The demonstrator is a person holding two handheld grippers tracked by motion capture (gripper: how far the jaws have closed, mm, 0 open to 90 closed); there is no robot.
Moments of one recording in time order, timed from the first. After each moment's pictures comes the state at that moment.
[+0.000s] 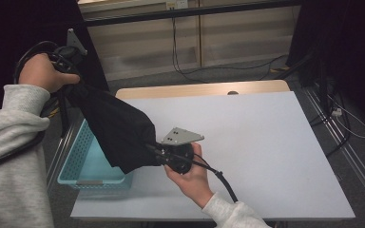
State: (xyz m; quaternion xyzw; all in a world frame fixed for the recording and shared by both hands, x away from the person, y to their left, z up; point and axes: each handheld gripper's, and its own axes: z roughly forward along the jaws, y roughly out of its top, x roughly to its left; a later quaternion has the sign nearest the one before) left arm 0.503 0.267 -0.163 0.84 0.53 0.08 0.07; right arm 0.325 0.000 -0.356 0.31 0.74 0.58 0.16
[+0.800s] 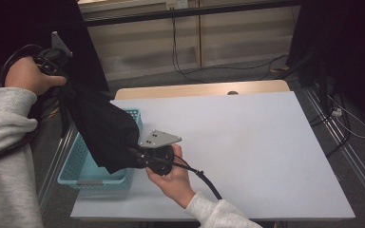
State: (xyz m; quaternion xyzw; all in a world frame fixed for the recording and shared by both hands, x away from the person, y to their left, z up) left arm 0.506 0.300 -0.167 0.83 0.55 0.09 0.08; right arm 0.330 0.044 -0.361 0.29 0.75 0.58 0.15
